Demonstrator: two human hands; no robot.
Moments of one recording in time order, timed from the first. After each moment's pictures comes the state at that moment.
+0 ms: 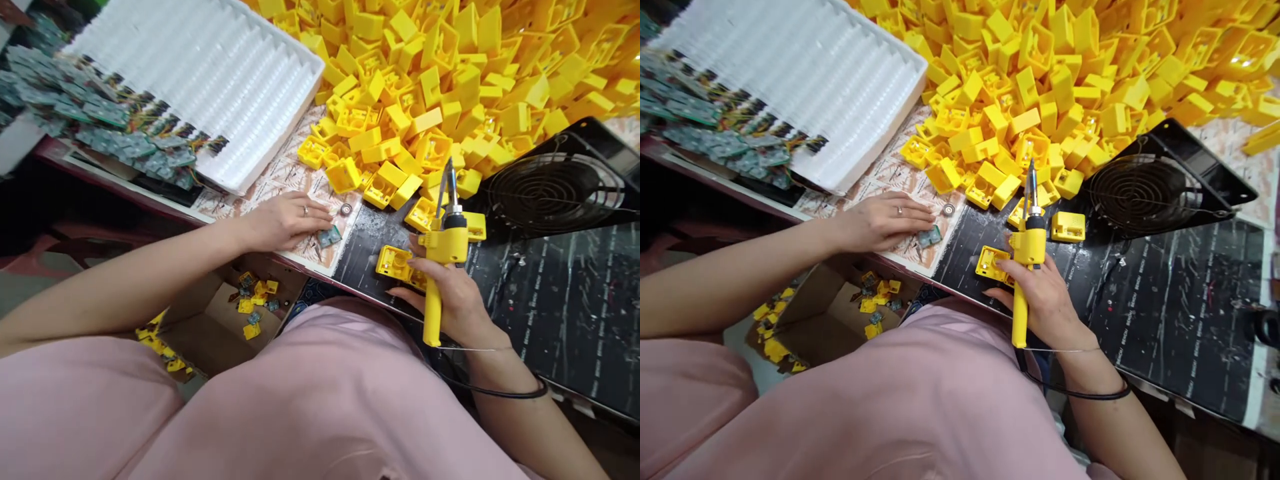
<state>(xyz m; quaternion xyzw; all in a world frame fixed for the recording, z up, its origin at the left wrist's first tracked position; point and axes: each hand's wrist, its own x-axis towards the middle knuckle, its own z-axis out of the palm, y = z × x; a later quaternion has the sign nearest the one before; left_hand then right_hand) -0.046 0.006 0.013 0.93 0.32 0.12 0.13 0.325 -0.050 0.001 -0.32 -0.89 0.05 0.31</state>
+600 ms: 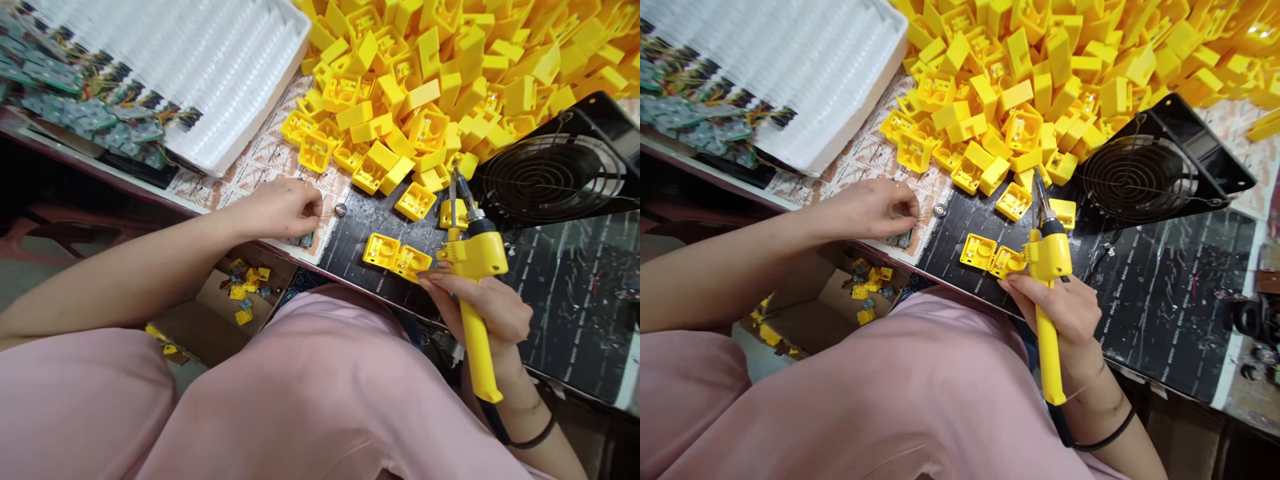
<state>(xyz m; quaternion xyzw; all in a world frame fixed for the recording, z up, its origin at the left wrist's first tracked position) 0.005 0.001 0.044 0.81 0.55 -0.02 0.19 0.345 -0.067 0.032 -0.34 -0.86 -0.02 0.38</state>
